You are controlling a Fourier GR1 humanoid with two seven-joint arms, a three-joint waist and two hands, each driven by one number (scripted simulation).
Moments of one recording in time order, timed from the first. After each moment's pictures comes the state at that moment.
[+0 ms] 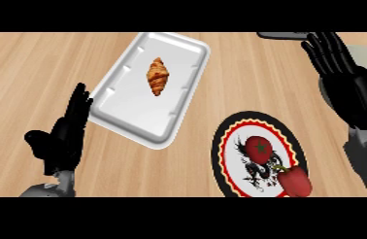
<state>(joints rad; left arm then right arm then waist) -0.05 0.28 -0.19 -1.66 0.11 0.38 0.15 -0.35 -0.54 0.12 -1.54 -0.41 0.06 -0.22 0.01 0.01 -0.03</state>
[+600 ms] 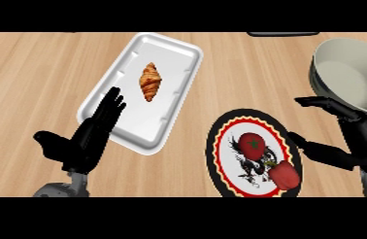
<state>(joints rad) -0.06 0.23 -0.24 -1.63 0.30 0.13 0.12 -0.05 -0.61 0.16 -1.64 -0.12 -0.09 -0.24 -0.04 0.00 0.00</state>
